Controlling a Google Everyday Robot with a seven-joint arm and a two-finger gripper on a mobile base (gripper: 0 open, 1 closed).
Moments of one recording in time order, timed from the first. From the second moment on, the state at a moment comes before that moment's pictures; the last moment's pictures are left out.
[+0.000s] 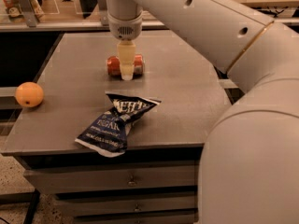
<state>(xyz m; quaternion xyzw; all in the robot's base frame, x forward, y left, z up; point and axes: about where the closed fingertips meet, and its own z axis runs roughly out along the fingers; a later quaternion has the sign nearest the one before) 0.662 0.054 0.908 -0.72 0.68 -0.09 0.14</state>
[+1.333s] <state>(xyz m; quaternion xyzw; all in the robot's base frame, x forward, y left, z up) 0.702 0.086 0.839 -0.72 0.69 -0.03 0.13</state>
